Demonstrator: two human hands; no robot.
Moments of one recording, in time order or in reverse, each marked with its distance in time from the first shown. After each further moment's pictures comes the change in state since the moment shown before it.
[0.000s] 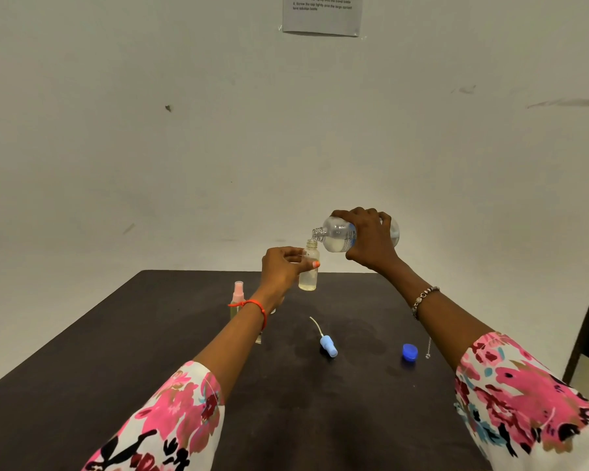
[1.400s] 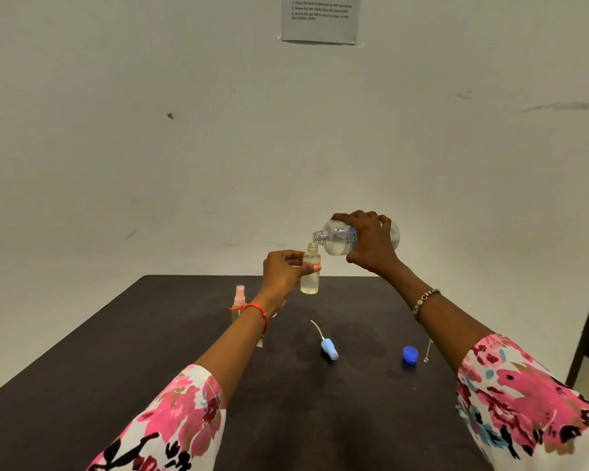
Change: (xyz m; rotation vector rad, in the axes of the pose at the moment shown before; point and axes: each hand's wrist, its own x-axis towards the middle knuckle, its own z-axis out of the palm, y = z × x) left_hand -0.002 0.000 0.001 -0.009 -0.001 0.003; right_hand -0.001 0.002 -0.001 0.011 0.015 -0.011
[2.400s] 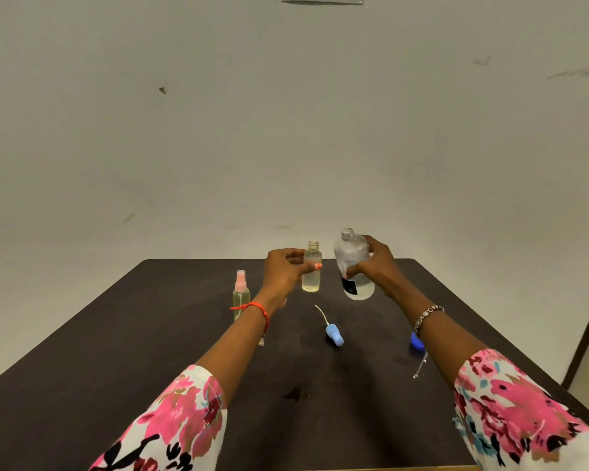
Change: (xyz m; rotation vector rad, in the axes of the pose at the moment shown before) left_hand 0.009 -0.031 0.004 -0.065 -0.019 -0.091; right_hand -0.037 0.024 0.052 0.732 -0.150 0.508
